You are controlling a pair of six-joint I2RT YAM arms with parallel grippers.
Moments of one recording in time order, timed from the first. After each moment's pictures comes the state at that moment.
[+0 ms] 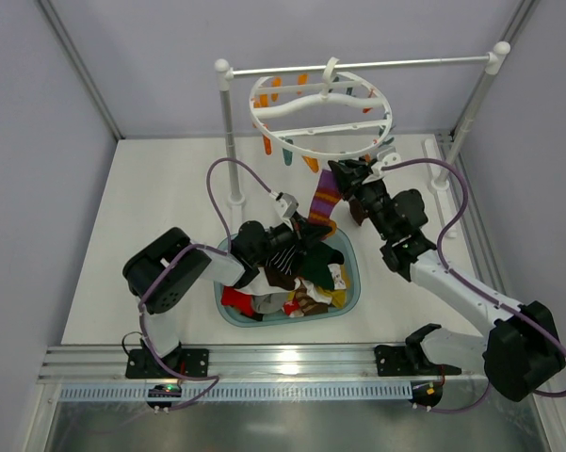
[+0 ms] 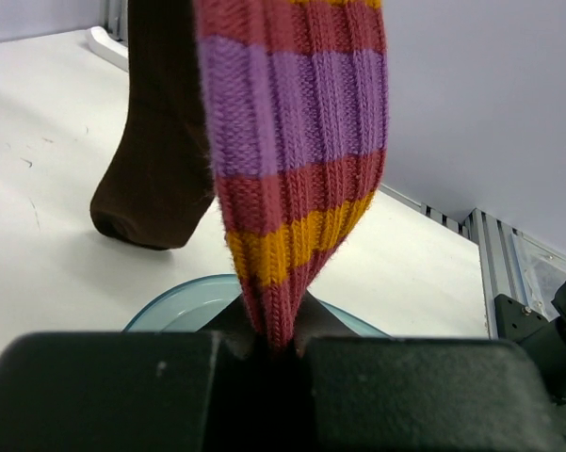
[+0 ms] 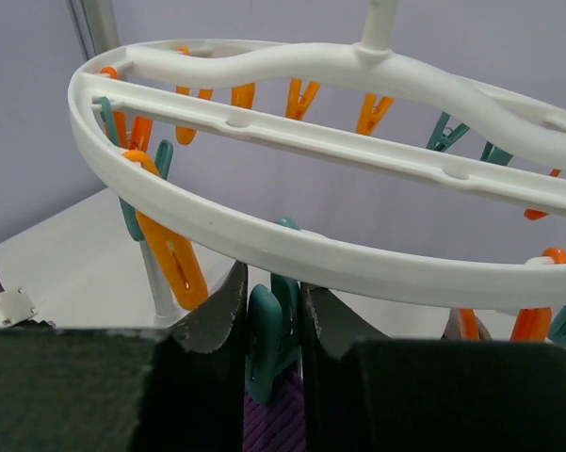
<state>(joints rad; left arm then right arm) -0.79 1.85 0.72 1.30 0.35 -0.40 0.50 1.15 0.72 0.73 -0.02 0.01</state>
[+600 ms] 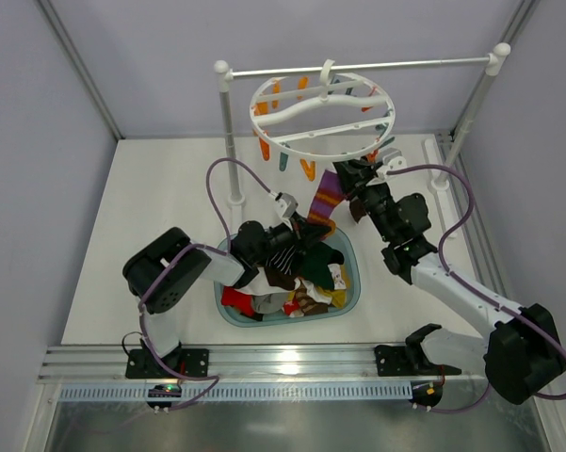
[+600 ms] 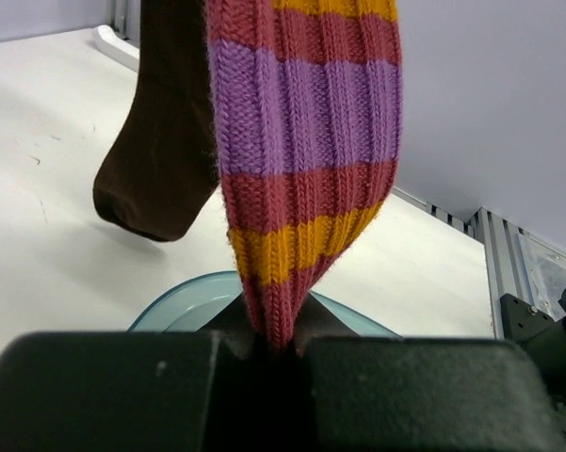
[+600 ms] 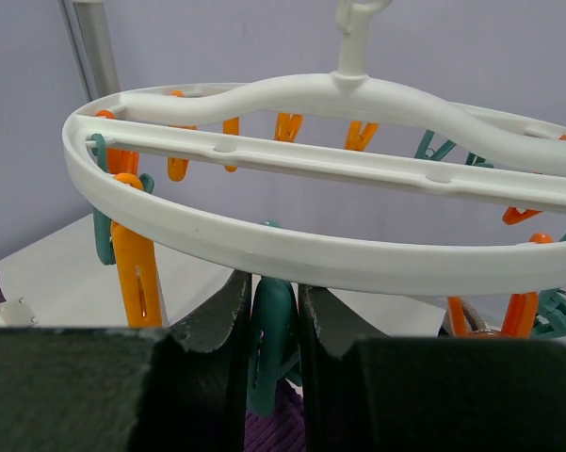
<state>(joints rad) -0.79 1.85 0.72 1.30 0.35 -0.40 0.50 1.14 0.70 0.79 -0.01 0.01</state>
